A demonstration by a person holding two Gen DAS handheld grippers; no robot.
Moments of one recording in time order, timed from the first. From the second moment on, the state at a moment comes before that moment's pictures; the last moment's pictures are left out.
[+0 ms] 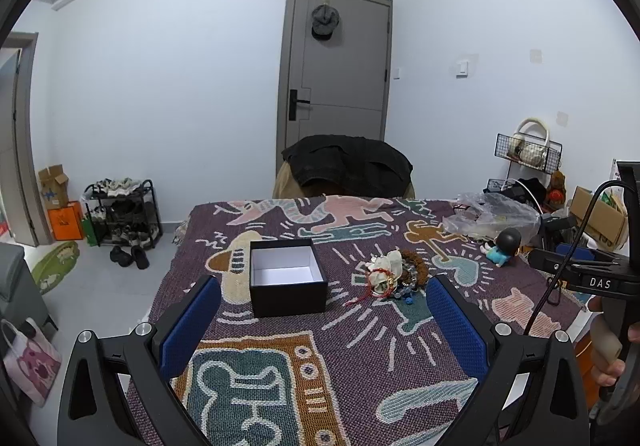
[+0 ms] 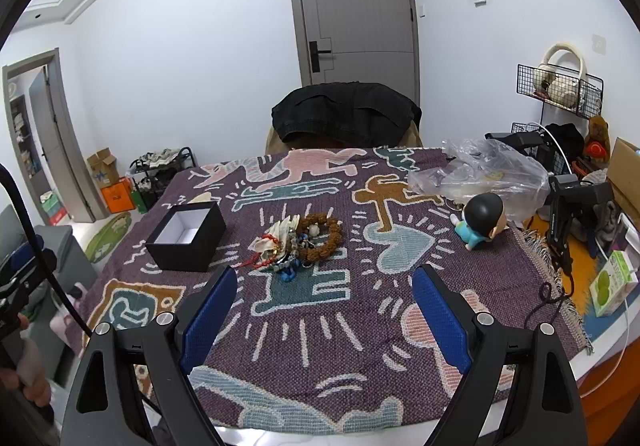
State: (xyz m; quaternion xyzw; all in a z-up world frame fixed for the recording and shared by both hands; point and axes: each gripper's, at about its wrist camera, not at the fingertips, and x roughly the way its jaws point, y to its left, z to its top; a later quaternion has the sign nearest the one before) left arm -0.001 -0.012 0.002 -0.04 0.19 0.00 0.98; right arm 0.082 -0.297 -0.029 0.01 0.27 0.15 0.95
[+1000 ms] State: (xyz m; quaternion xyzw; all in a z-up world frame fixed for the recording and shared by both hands) left arm 0.069 -0.026 0.000 -0.06 0.22 -0.06 0.97; right arm 0.113 -0.300 -0.047 0.00 0.27 0.12 0.95
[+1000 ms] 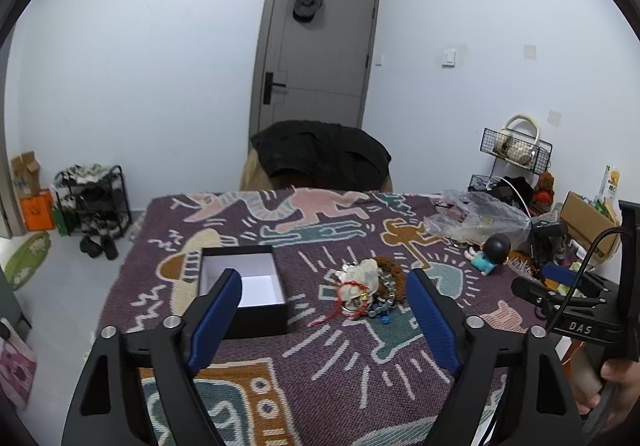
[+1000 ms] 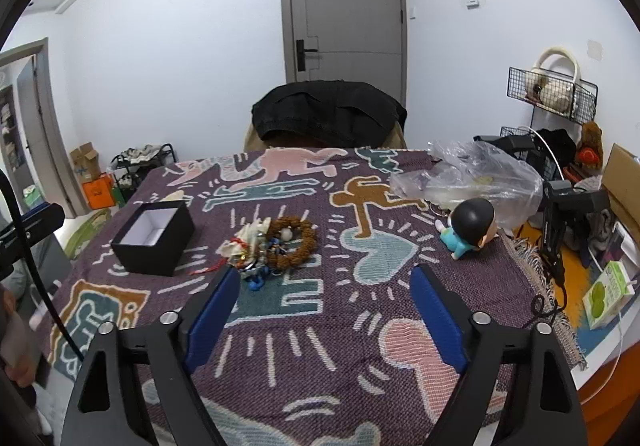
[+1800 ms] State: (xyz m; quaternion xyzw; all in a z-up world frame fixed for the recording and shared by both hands) left arm 0.178 -0.068 -0.054 -0.05 0.35 -0.11 0.93; right arm 0.191 -0.332 -0.095 0.08 0.35 0.14 0.92
